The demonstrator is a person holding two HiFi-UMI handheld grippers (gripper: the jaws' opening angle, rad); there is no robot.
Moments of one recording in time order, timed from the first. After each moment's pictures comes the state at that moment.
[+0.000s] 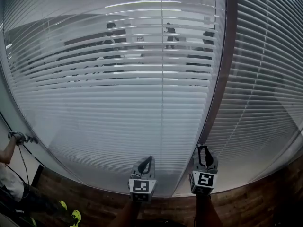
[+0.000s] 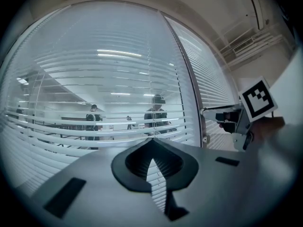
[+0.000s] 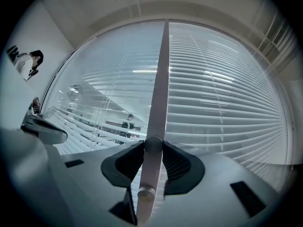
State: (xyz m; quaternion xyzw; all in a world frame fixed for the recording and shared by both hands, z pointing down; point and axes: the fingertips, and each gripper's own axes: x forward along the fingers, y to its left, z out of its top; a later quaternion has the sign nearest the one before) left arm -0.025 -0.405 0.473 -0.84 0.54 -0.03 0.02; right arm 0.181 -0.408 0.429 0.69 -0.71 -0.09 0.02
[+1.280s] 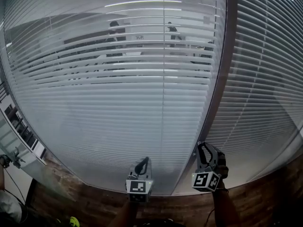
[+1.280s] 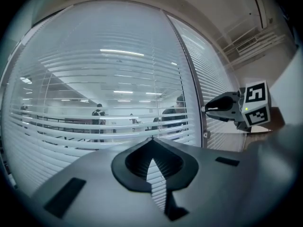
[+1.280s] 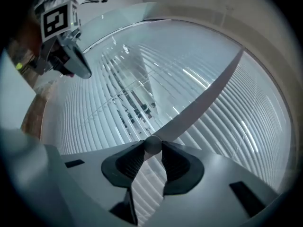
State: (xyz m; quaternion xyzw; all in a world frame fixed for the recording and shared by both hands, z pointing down) left arm -0.043 -0.389 0.483 -0.83 0.55 -0.04 0.00; right arm 0.171 -0.403 0.431 0.59 -0.66 -0.34 0.31
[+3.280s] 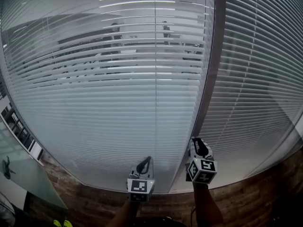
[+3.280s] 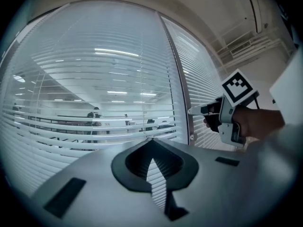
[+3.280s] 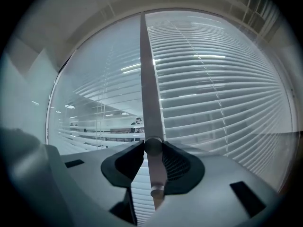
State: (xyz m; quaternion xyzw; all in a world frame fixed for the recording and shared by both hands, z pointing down) left arm -0.013 -0.365 0.478 -0.86 0.52 -0.04 0.01; right arm 0.187 -0.405 0.428 0.68 -0.73 0.03 -0.03
